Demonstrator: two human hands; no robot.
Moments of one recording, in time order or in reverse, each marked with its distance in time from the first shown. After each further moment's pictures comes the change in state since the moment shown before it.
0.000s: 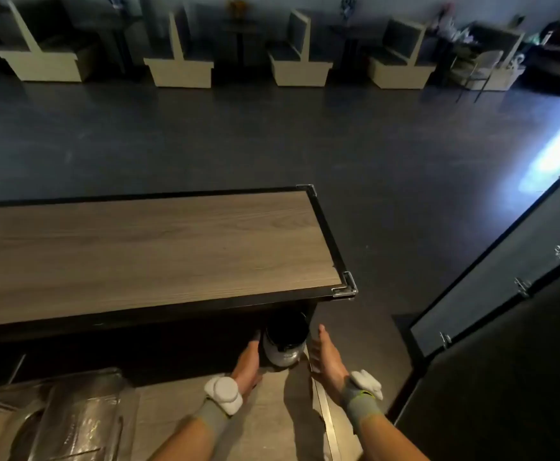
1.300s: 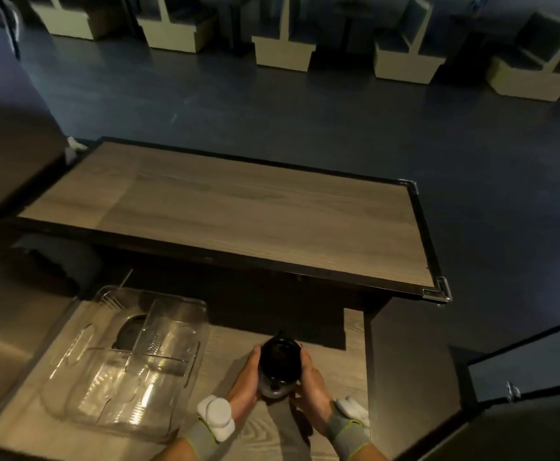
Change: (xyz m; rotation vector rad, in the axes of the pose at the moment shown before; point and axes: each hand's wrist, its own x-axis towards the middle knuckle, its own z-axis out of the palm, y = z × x) left_hand -0.053 -0.062 -0.112 -0.279 0.147 0.085; right_hand -0.068 0.054 0.117 -0.172 -0.273 0.198
